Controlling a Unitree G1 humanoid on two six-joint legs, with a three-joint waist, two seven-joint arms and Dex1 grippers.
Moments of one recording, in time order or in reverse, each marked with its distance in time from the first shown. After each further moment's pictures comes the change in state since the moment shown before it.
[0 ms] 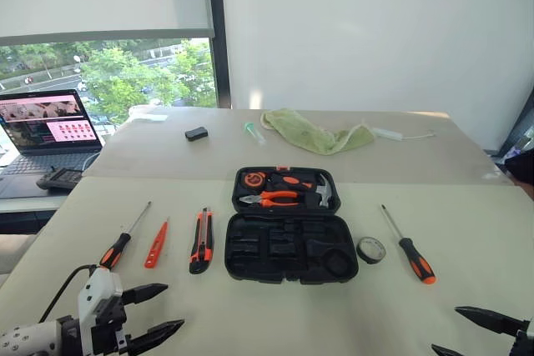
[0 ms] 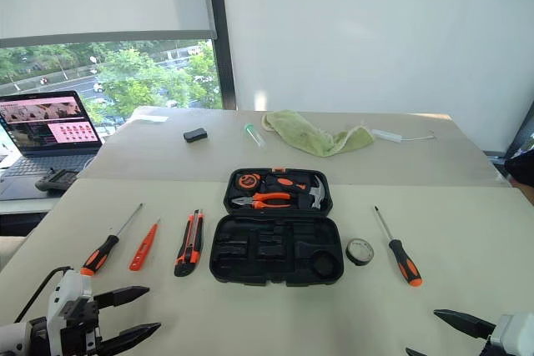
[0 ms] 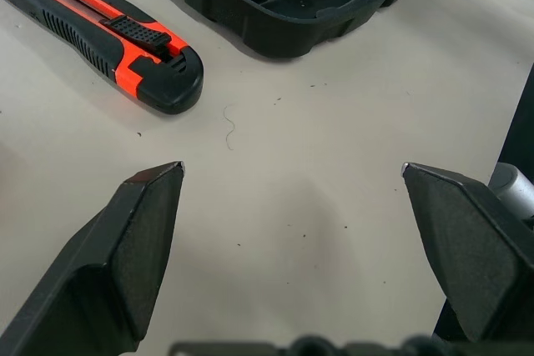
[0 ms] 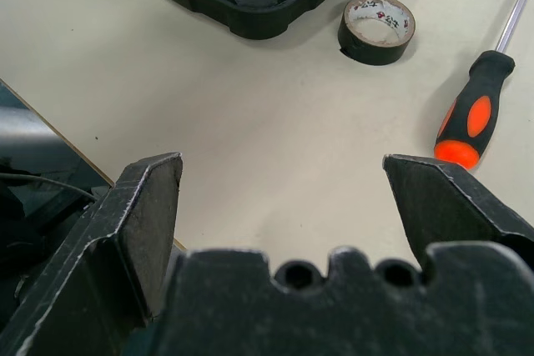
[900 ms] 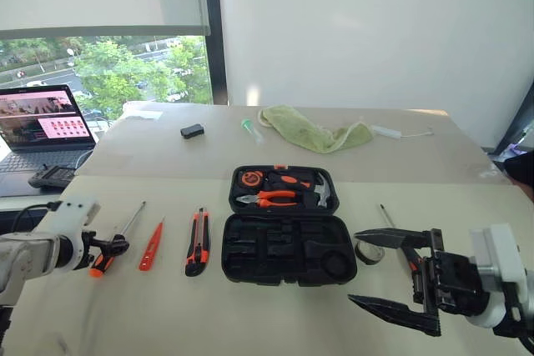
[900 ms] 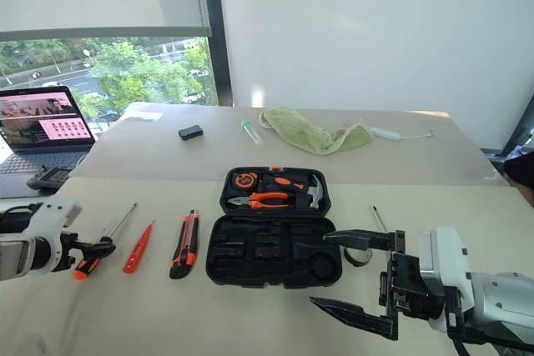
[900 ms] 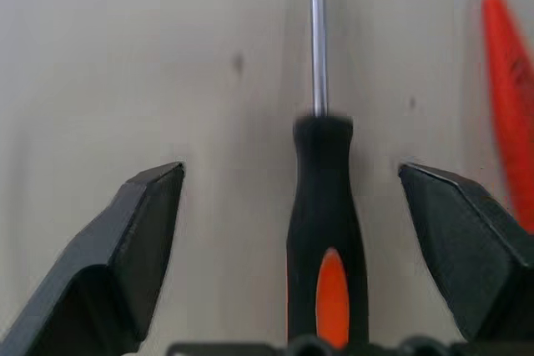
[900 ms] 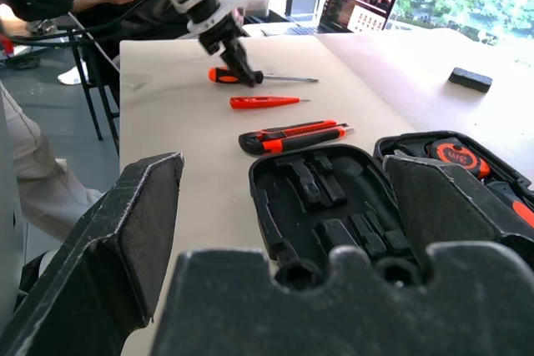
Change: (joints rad) left arm -0.693 0.318 -0.161 0.335 0.034 0.868 0.620; right arm -0.550 -0.275 0.293 -0.259 0.395 0.168 -0.165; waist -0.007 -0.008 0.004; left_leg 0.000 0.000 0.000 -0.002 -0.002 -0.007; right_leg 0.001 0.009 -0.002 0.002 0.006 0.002
